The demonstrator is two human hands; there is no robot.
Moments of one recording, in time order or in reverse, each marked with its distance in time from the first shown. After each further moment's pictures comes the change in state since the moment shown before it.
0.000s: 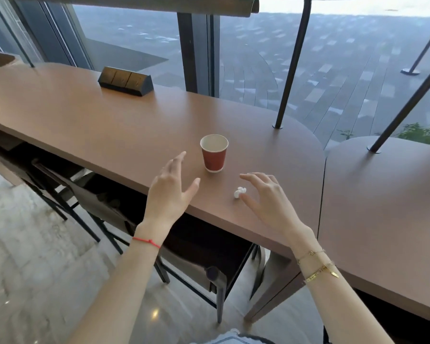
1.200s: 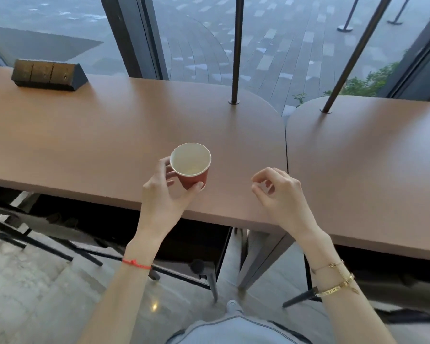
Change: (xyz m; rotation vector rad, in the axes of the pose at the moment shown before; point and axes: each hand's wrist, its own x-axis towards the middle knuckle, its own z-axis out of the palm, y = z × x) left_hand -0.006 0.032 0.033 -0.465 -0.110 -0.002; right_hand -0.065 0.033 -0.024 0.092 0.281 0.189
